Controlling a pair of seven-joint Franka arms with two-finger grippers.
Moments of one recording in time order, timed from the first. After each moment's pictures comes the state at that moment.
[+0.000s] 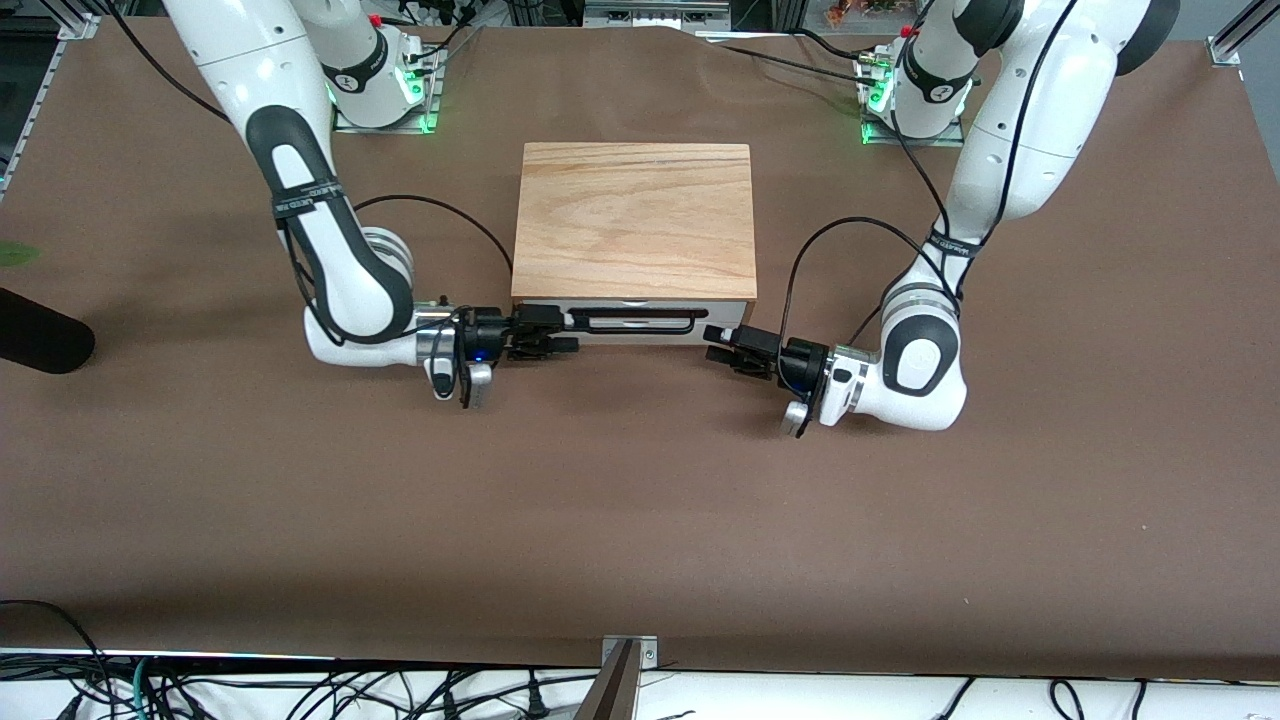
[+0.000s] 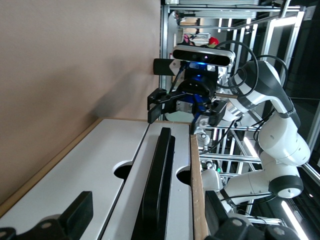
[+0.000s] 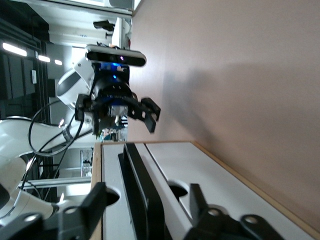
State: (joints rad) left arm -0.18 0.82 -0.10 -1.65 -1.46 1.67 0.85; right arm 0.35 0.60 0.04 -1.86 1.57 2.01 -0.90
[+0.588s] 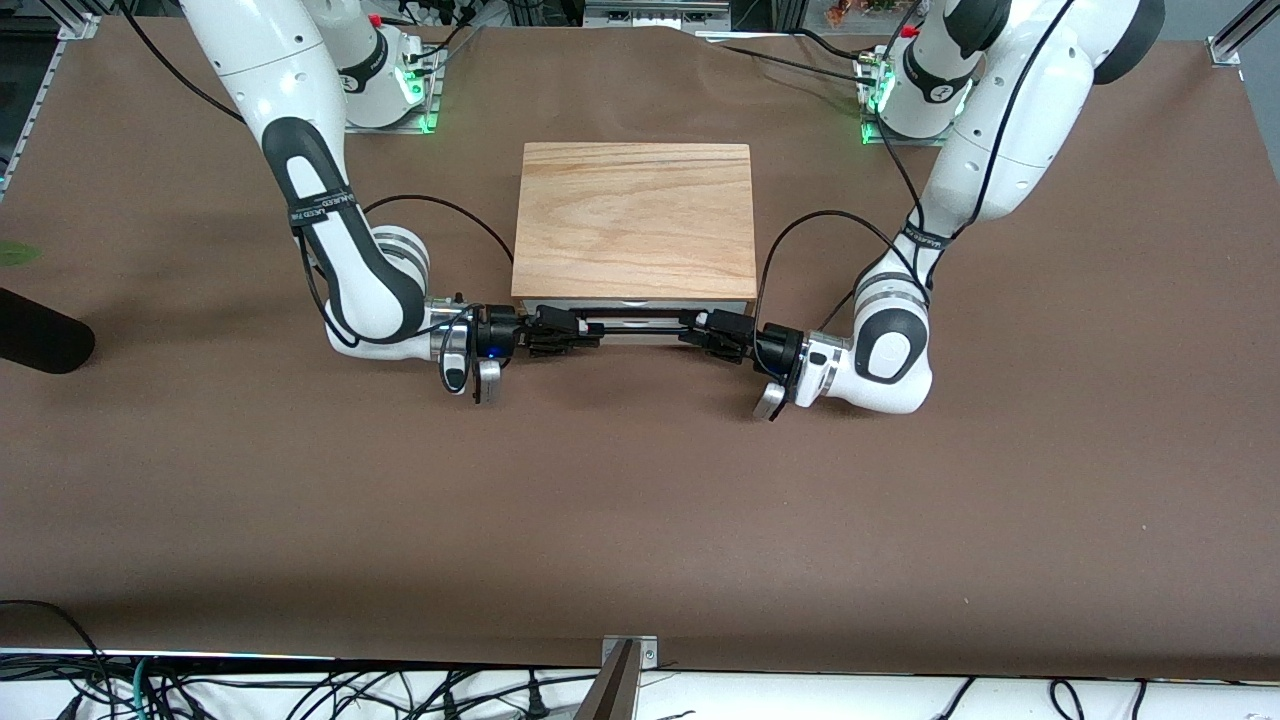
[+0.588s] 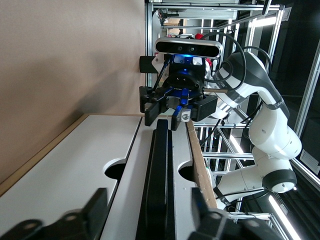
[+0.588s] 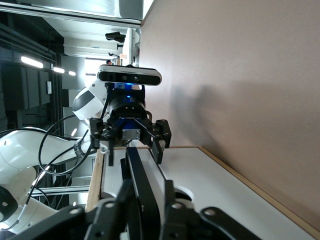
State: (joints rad) left arm -0.20 0.84 -0.13 -1.69 -1.52 1.67 0.94; right arm 0.36 0.61 0.04 -1.88 1.65 1.98 -0.95
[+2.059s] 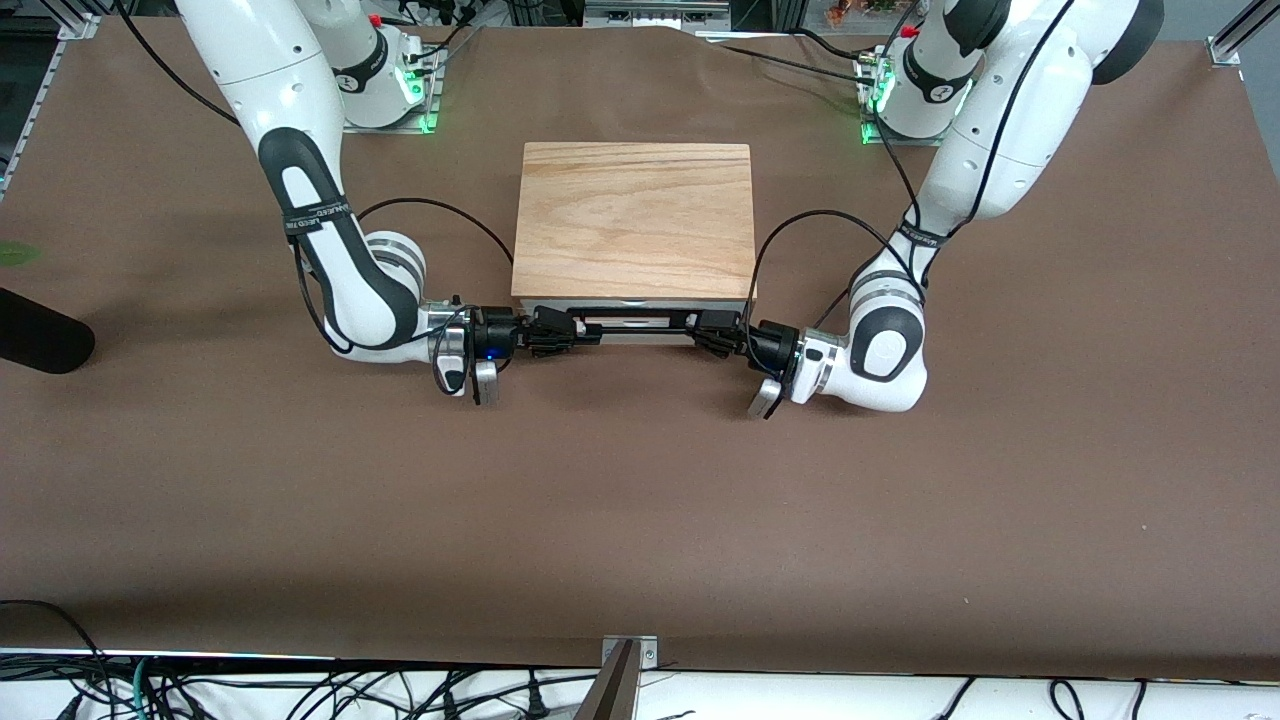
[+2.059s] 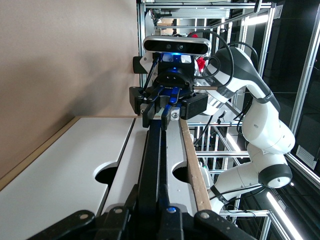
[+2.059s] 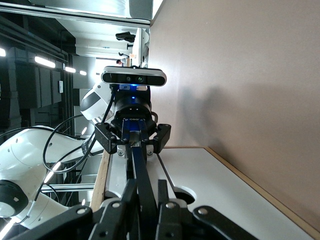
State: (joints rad) left arm -0.20 0.84 -0.15 -1.69 -1.53 1.67 0.96; right arm 0.34 0.63 0.03 -1.87 1.67 1.93 -0.98
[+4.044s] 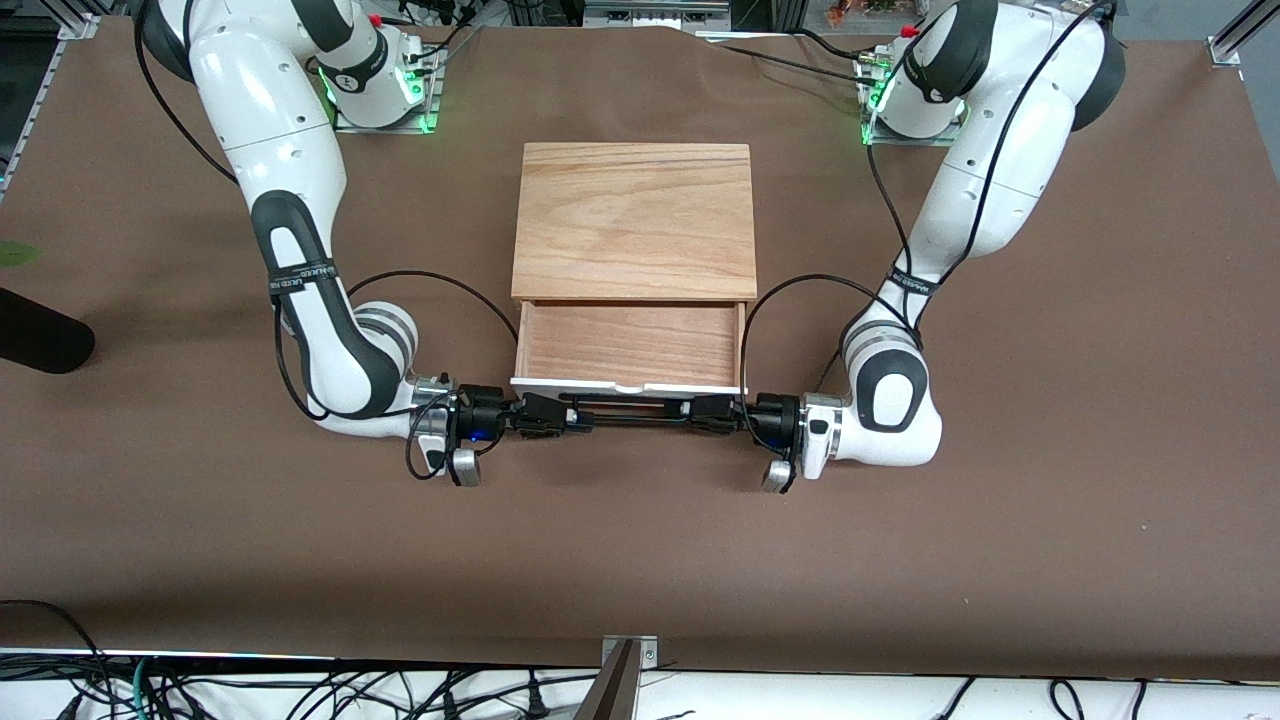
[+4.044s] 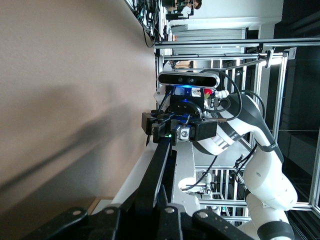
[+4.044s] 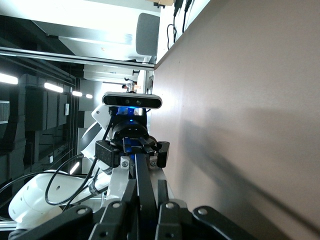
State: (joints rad) left arm -0.20 1.03 -0.15 -1.28 -1.54 1.84 0.75; right arm 0.30 0.89 0.02 -1.44 1.67 1.96 -0.84
